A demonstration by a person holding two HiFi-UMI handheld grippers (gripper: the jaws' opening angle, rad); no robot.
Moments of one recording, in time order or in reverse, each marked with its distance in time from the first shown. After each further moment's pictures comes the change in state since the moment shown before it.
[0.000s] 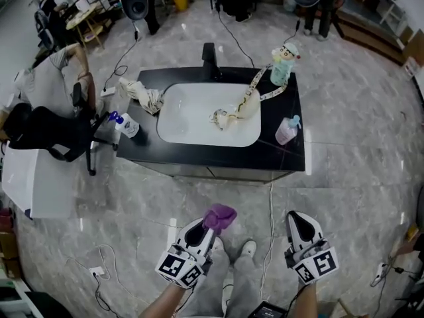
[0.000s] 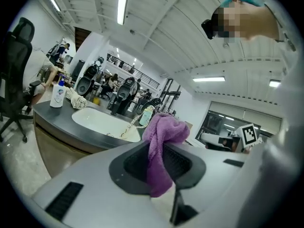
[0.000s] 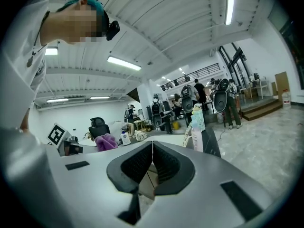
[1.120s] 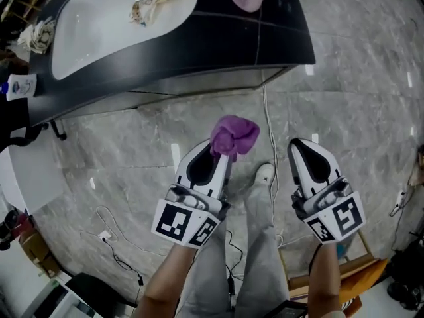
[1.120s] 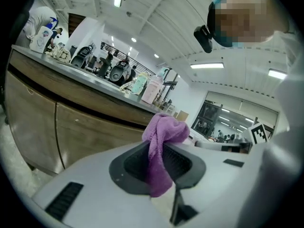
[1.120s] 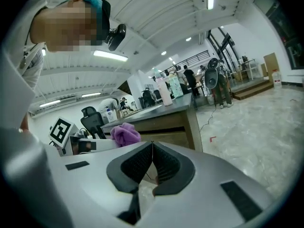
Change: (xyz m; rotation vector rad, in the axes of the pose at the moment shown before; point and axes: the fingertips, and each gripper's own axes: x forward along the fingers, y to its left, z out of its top) left arm 0.178 -0.013 -0.194 0.017 0.096 -0.064; right arm 0.006 -0.130 -0.200 0.119 0.092 -0.037
